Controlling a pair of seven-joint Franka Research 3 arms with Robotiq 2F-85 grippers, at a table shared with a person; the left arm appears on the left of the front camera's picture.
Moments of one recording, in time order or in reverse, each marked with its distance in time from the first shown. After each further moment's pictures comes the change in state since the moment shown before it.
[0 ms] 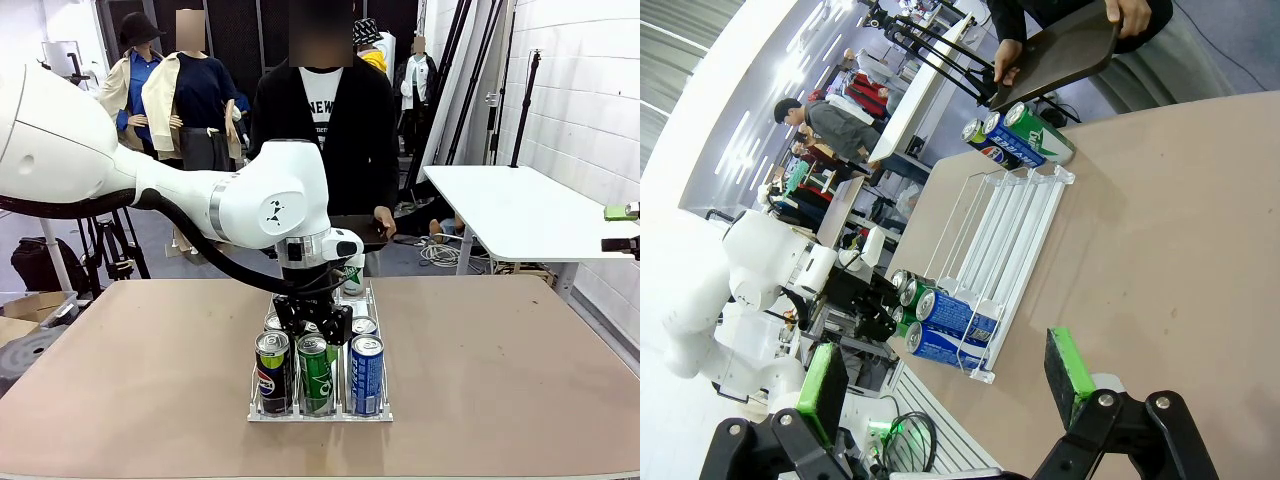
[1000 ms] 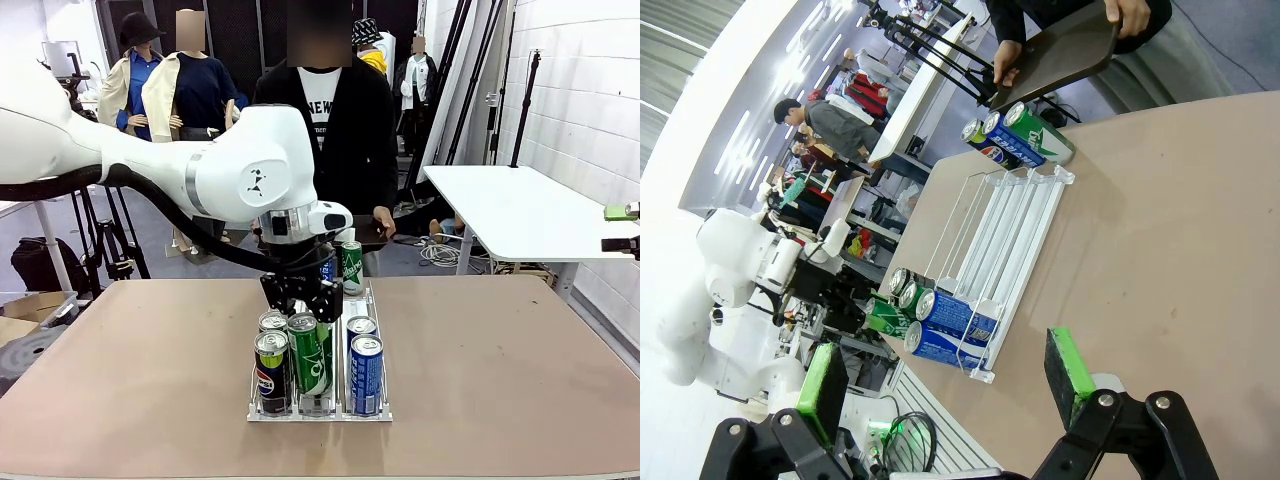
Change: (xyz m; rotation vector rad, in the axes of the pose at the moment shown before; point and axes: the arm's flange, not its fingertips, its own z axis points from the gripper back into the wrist) left arm -0.023 0.002 0.054 0.003 -0.050 0.012; right arm 0.000 0.000 0.000 0.000 0.000 0.000
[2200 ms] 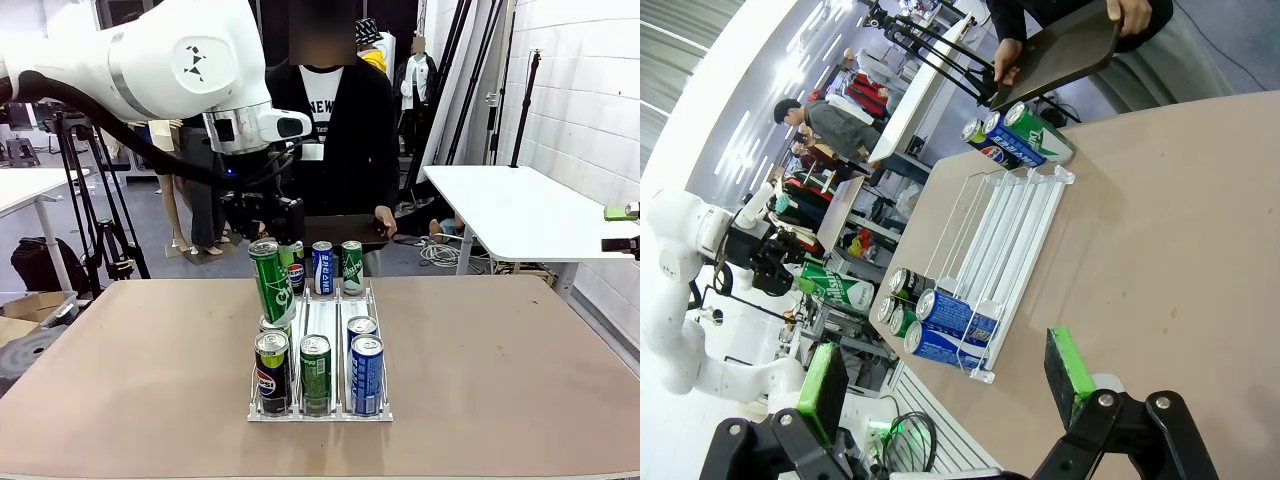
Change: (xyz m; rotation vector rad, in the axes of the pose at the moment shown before) left arm -0.025 0.034 0.130 0.023 -0.067 -0.049; right arm 0.000 0.000 0.000 0.000 0.000 0.000
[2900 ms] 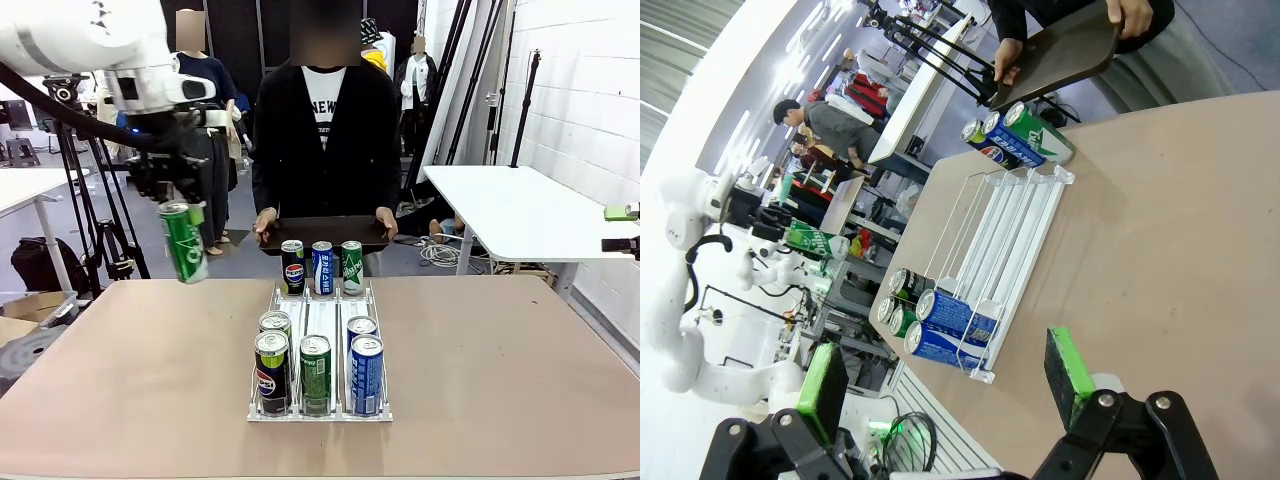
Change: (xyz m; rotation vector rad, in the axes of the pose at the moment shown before) left arm -0.039 0.141 0.062 0.076 0.002 0.213; right arm 0.000 0.000 0.000 0.000 0.000 0.000
